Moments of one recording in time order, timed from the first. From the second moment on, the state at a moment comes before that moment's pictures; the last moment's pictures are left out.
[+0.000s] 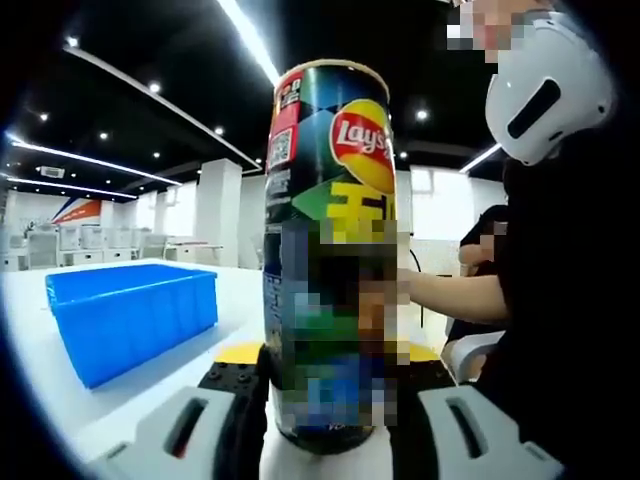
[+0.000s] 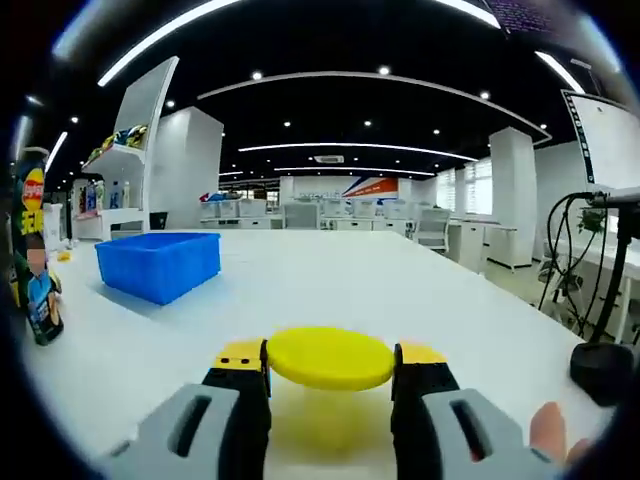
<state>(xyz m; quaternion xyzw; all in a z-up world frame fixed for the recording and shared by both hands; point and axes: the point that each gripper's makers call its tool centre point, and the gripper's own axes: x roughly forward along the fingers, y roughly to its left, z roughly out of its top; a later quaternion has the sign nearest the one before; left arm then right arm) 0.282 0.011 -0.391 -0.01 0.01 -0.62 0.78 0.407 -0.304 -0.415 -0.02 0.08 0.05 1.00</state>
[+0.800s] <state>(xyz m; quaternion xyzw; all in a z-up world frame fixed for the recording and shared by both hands) 0.283 0.010 -0.393 -0.01 0.02 -0.62 0.78 0.407 -0.303 -0.441 -0.05 0.14 0.05 0.99</state>
